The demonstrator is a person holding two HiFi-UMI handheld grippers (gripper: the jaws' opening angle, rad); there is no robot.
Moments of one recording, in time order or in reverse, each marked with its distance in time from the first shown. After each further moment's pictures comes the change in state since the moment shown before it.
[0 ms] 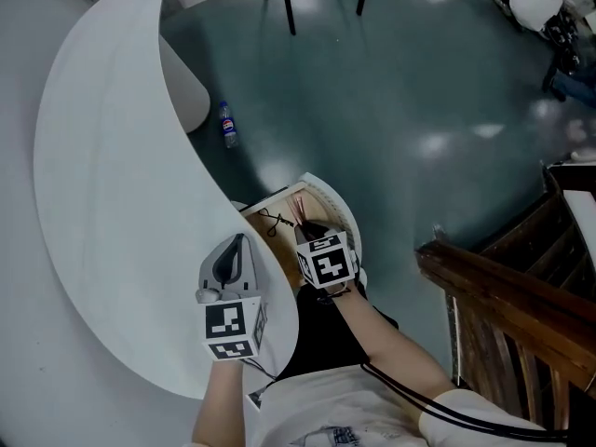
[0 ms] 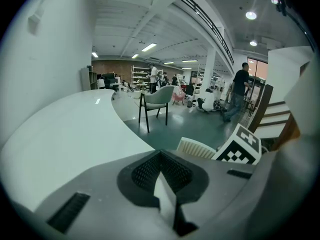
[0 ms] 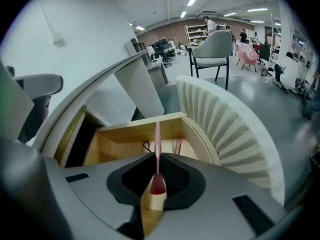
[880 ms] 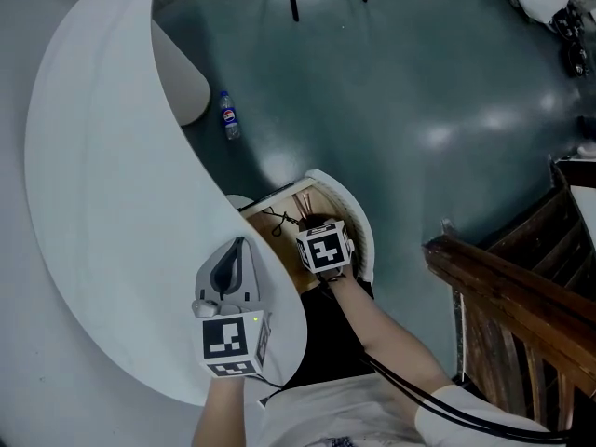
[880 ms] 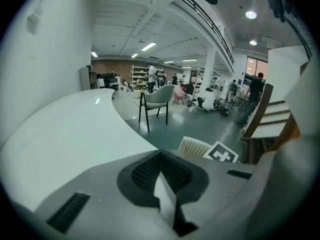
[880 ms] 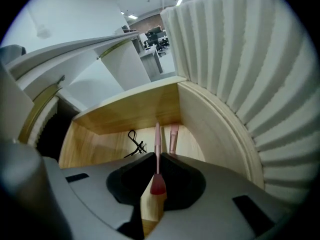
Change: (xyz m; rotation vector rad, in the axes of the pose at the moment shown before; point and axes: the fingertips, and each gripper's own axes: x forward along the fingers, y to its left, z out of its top) left arm 0.009 0.006 -0.002 0.005 0.006 0.001; right arm 0.067 -0.023 -0.025 0.034 0.102 -0.035
